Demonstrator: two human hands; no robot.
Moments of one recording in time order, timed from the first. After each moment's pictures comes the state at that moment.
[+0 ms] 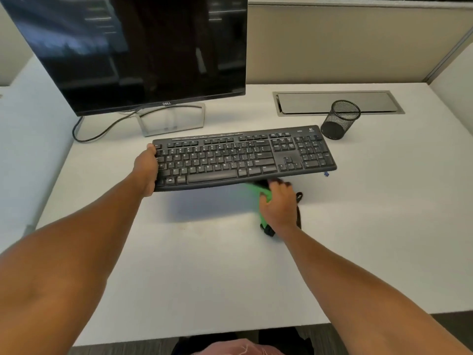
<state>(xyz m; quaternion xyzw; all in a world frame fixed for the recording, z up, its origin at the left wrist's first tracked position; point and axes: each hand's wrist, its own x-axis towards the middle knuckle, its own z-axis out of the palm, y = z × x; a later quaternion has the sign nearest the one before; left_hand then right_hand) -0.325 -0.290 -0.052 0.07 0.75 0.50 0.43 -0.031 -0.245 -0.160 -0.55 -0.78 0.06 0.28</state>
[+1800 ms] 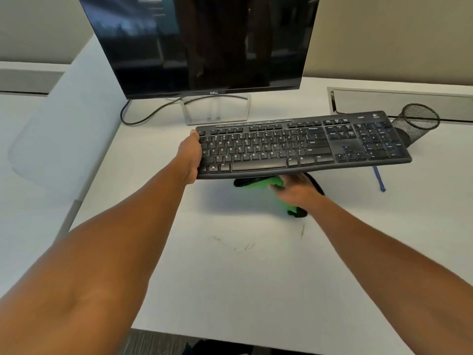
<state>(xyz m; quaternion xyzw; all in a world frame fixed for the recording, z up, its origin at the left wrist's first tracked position) -0.340 -0.273 -0.051 0.03 0.73 0.50 0.46 -0.108 -0.185 -0.122 -0.45 -0.86 0.22 -0.11</state>
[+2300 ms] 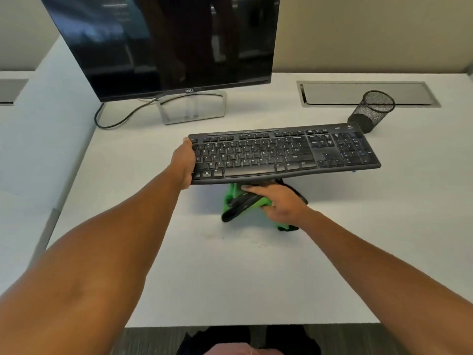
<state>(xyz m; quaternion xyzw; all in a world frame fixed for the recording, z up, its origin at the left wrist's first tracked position) -0.317 -0.279 -0.072 0.06 0.72 0.49 0.49 -0.064 -0.250 -0.122 -0.31 -0.90 0.29 0.06</state>
